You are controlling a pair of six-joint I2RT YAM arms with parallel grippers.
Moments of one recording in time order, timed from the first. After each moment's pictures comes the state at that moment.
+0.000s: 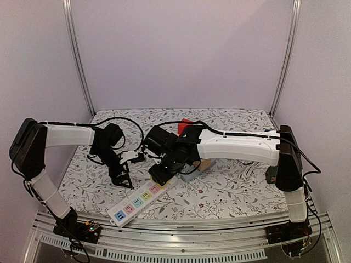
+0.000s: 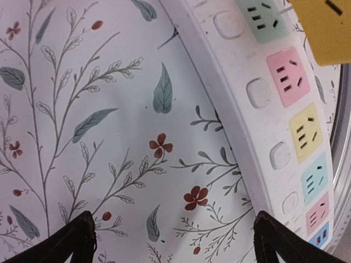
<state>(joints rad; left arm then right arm) -0.43 1.67 0.97 -0.76 0.40 0.73 1.20 2.15 1.92 -0.87 0.15 0.31</state>
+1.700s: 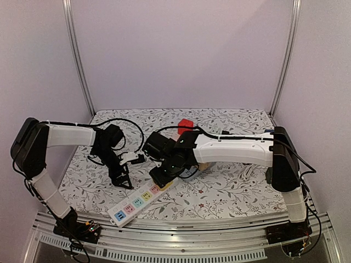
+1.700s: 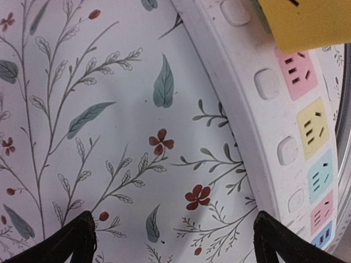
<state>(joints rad) -0.43 1.68 0.97 -0.76 0.38 0.73 1.19 2.19 1.88 -0.83 0.17 0.39</state>
